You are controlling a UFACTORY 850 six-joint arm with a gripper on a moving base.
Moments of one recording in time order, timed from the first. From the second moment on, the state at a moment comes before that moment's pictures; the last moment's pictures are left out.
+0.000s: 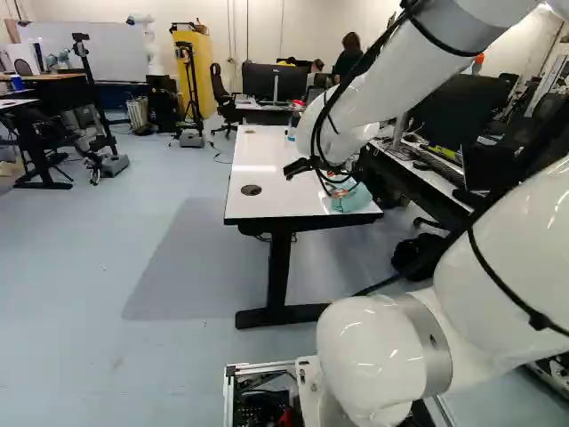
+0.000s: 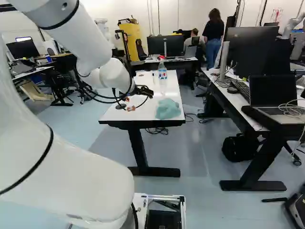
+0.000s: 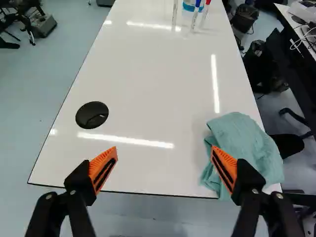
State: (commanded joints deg) arm 0.0 12.7 -31.8 -4.7 2.2 0.0
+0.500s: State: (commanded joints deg) arm 0.0 13.3 -26.5 -3.8 11.6 0.0
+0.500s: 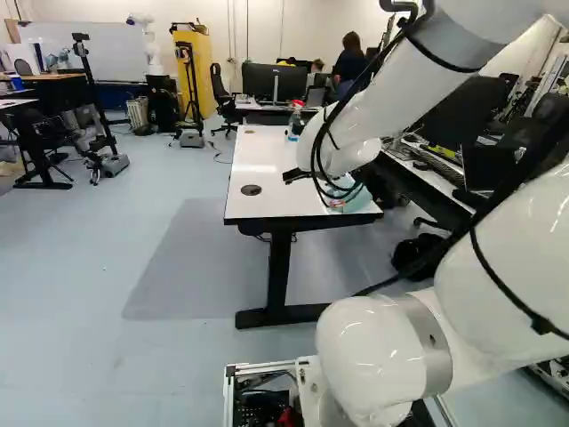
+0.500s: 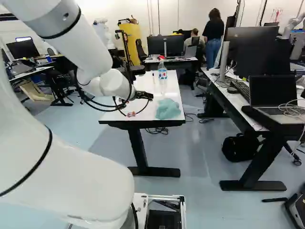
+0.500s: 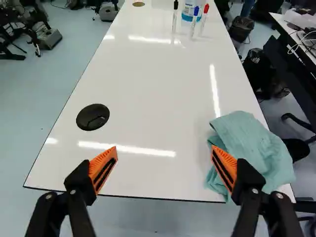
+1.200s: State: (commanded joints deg) arm 0.0 14.6 -16.1 -2.0 30.1 0.0
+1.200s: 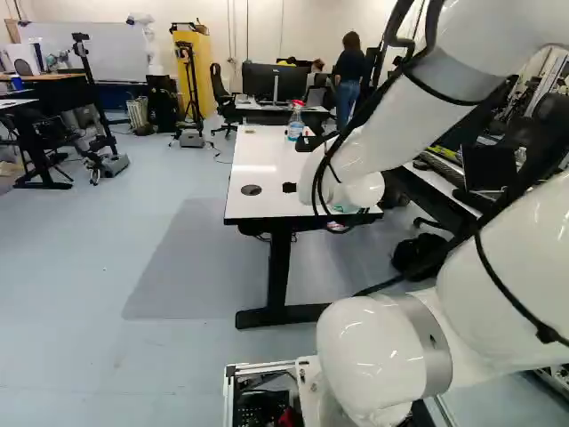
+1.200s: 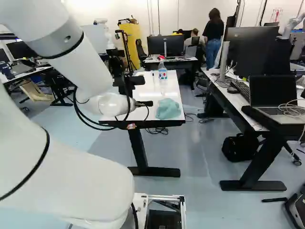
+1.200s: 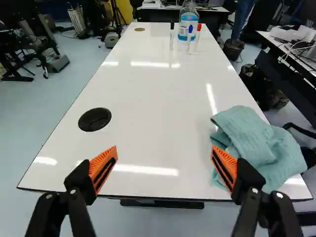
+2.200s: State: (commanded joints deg) arm 0.0 15.8 -6.5 -0.3 47.4 0.0
